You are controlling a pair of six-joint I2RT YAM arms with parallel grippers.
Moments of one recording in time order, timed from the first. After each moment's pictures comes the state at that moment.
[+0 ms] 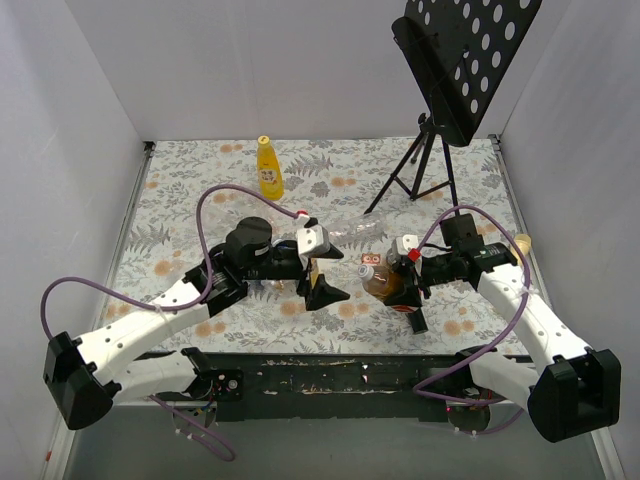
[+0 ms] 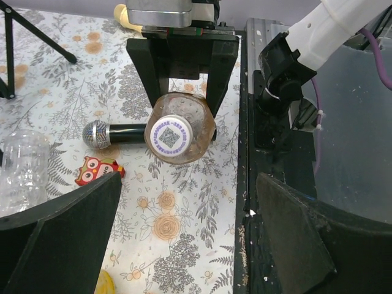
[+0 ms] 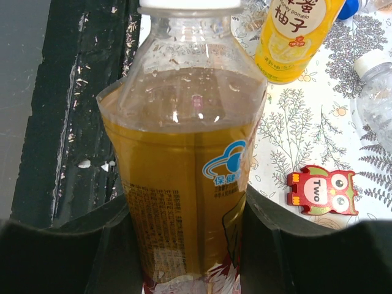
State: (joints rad) left arm -0.86 1.03 0.86 -0.02 0.60 0.07; right arm 0.30 1.06 0.78 -0.82 -1.09 -1.00
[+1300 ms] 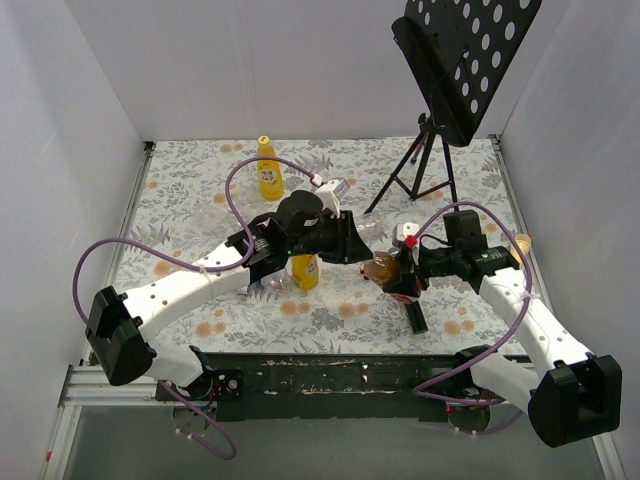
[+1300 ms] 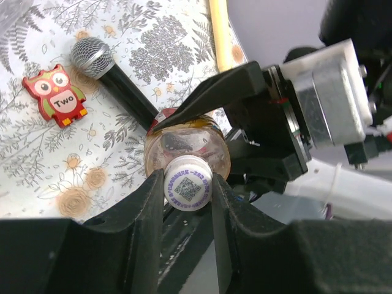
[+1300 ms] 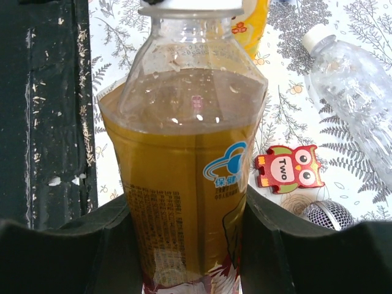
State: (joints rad) left arm -0.91 1.37 1.18 -0.23 0.26 -0.66; right arm 0.29 1.04 0.76 -0.64 -0.99 -0.79
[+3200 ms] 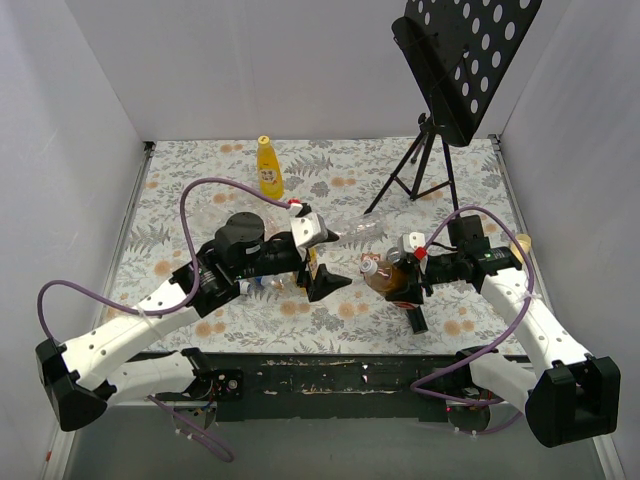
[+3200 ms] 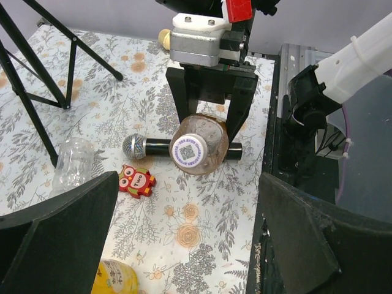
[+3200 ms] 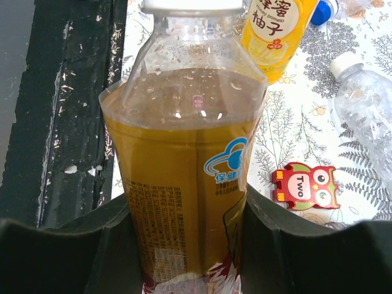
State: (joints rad) left arm -0.91 1.02 0.99 -0.11 0.42 0.06; right arm 0.25 1.03 0.75 -0.75 -1.12 -0.97
